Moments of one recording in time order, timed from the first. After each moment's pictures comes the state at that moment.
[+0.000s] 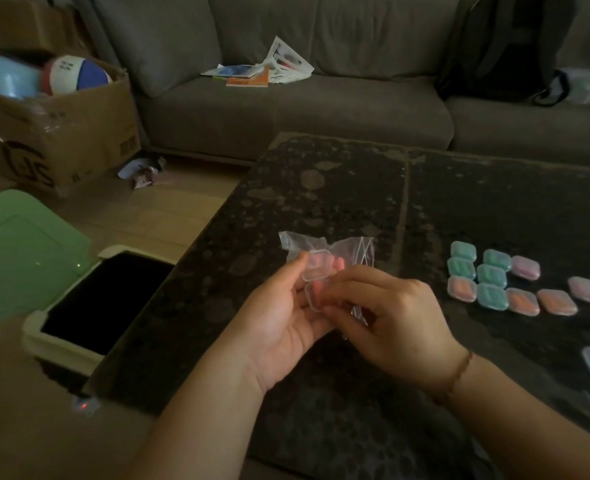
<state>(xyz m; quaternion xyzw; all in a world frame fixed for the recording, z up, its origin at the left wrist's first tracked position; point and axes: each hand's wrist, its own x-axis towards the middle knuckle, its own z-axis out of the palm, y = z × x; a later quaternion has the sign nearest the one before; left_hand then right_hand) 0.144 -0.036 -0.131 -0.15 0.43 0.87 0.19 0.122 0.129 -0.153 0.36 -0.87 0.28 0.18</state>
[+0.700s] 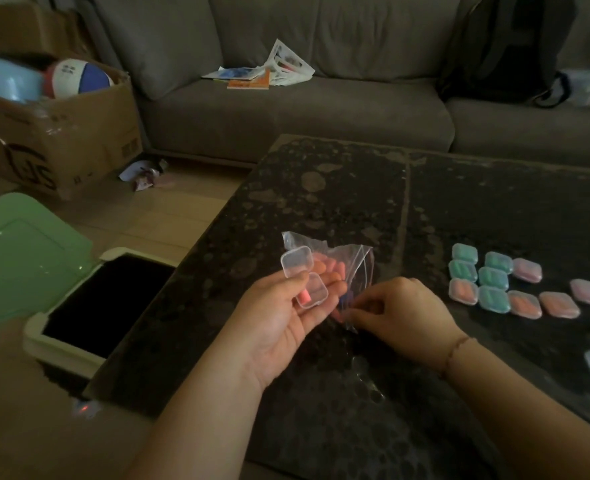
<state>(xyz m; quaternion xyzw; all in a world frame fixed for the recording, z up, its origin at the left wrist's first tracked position) 0.142 -0.034 -0.127 -0.19 0.47 0.85 0.12 0.095 0.142 -0.167 0.14 -0.96 0.22 -0.07</state>
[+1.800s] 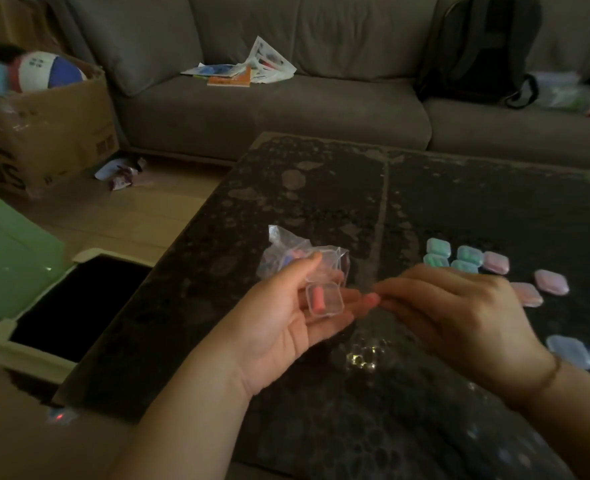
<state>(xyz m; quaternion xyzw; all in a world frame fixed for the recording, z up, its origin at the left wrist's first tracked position) 0.148 -0.022 -0.117 -0.11 0.46 0.85 0.24 0.141 0.200 -0.124 0.38 -0.87 0.14 0.27</state>
